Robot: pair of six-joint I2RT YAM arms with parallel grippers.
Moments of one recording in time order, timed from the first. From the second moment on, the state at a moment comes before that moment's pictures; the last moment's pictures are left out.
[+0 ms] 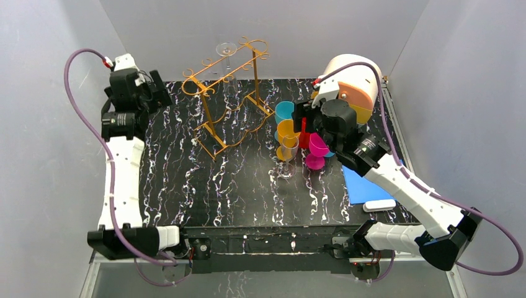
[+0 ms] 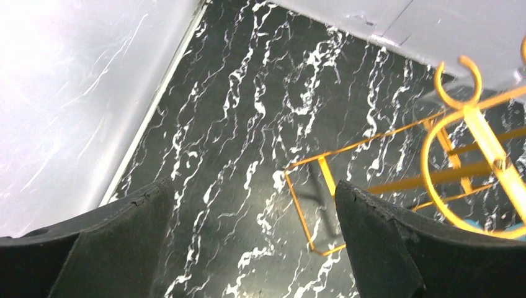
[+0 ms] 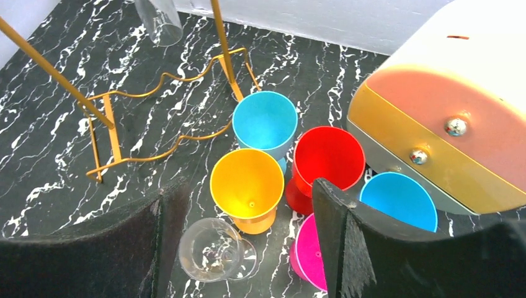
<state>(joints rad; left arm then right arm) 0.05 1.23 1.54 -0.78 -0.26 -0.20 0.79 1.18 1.26 -0.36 0.40 0.15</state>
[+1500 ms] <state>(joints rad) 0.05 2.20 2.34 -0.26 0.68 -0.80 0.79 1.02 1.13 -0.34 0.44 0.59</state>
